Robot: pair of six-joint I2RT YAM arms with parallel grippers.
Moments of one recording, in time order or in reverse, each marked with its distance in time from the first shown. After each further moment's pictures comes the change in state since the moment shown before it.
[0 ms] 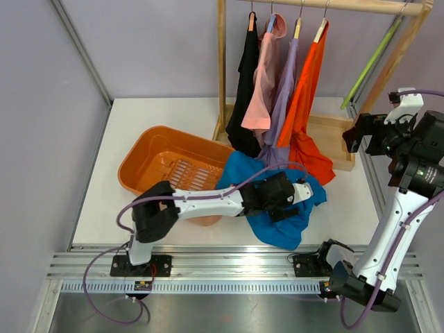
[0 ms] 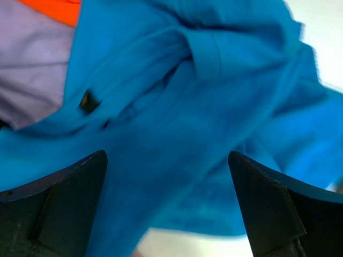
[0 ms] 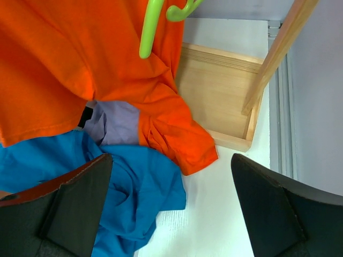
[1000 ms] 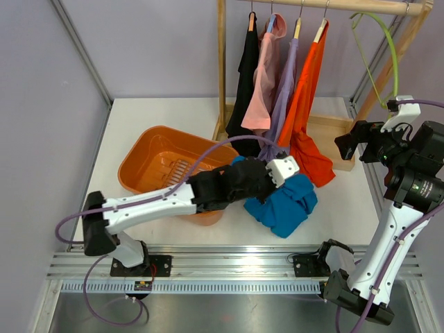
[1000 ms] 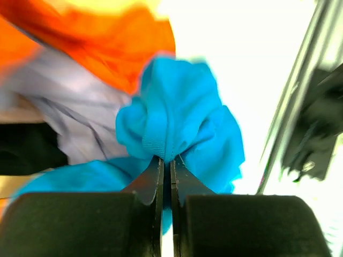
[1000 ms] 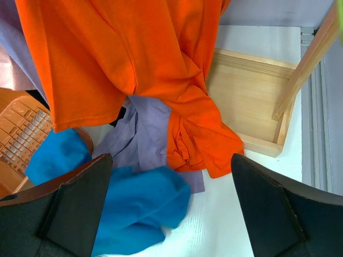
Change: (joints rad) left arm -0.003 -0.309 0.007 -0.026 0.092 -0.117; right arm -0.002 -0.100 -0.055 0.001 -0.107 0.074
